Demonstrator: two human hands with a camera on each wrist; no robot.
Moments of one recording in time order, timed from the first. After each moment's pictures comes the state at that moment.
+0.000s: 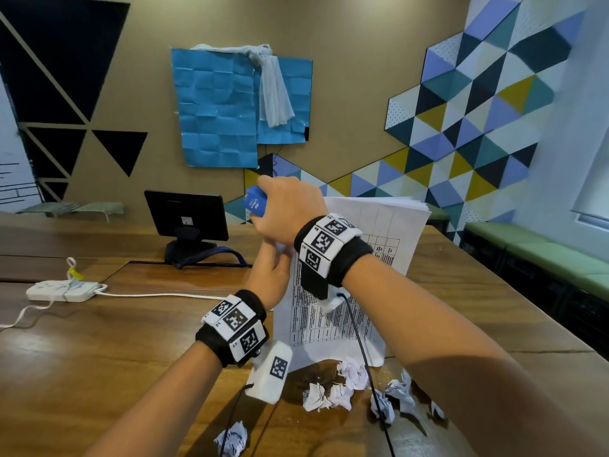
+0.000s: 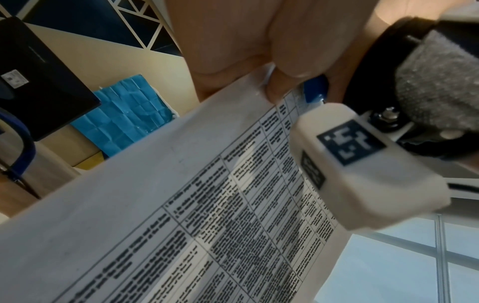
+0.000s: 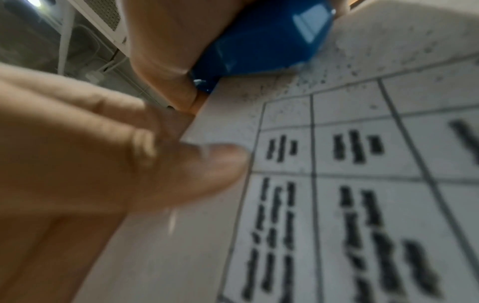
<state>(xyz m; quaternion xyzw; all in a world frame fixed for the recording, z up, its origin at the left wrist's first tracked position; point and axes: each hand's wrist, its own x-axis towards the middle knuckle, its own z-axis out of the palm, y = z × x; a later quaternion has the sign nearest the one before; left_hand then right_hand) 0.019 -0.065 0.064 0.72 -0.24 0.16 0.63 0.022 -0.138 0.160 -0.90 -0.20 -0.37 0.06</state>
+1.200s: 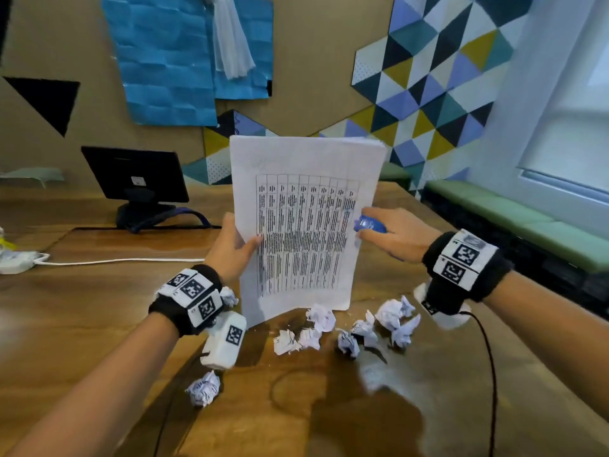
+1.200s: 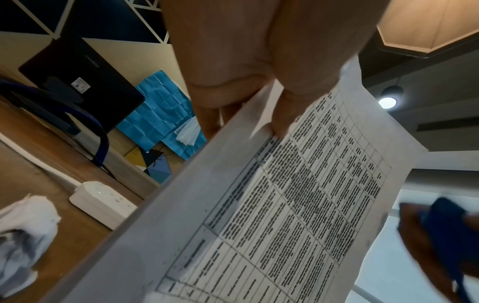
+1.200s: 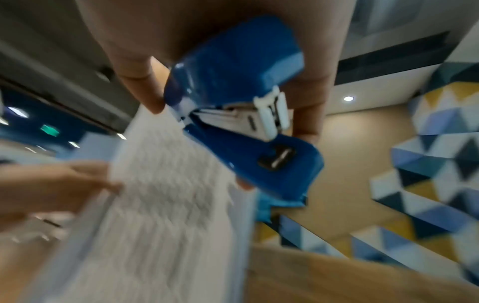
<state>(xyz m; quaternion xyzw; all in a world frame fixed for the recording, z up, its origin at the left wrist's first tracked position) 0.037 -0.050 0.019 0.80 -0.25 0.06 0.53 -0.067 -0.316 0.088 -0.98 -0.04 -0.10 0.18</state>
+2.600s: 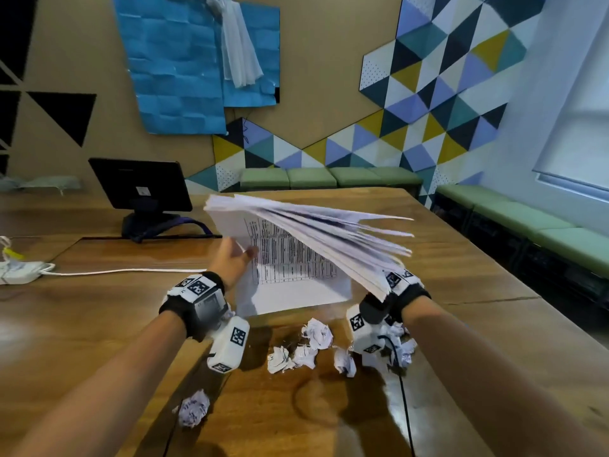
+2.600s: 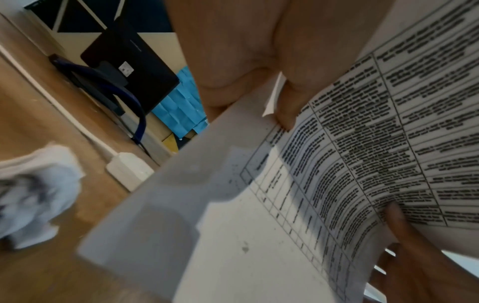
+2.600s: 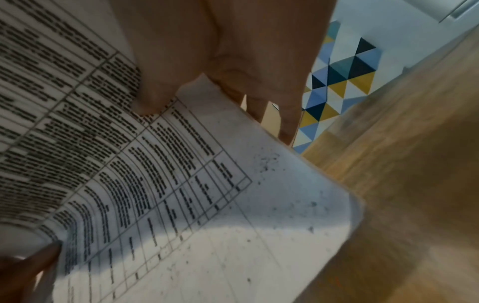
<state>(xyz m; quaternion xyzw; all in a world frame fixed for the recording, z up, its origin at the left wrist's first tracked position) 0.044 -0.077 0.018 0.82 -0.11 0.04 0.56 -0.021 -0.301 0.035 -0.83 0.02 -0.08 0.55</state>
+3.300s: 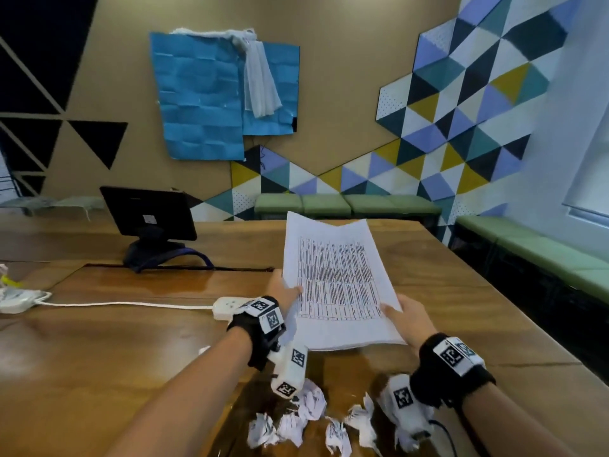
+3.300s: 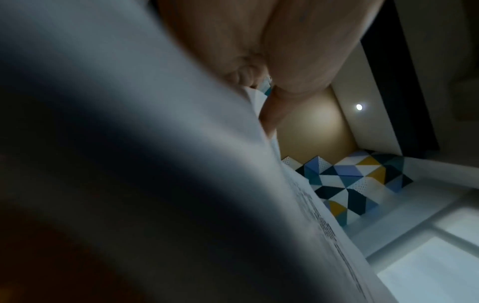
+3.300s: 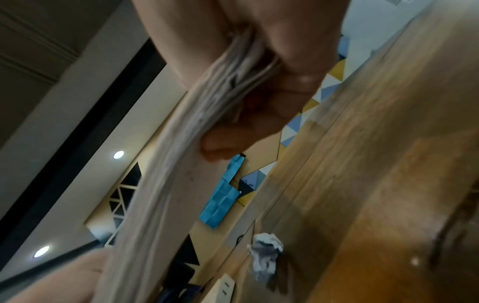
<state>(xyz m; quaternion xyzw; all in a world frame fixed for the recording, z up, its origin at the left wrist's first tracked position) 0.104 -0.180 0.002 0.82 -0.03 -0.05 0.57 0.016 -0.401 -0.024 -0.84 0.17 -0.13 0.50</state>
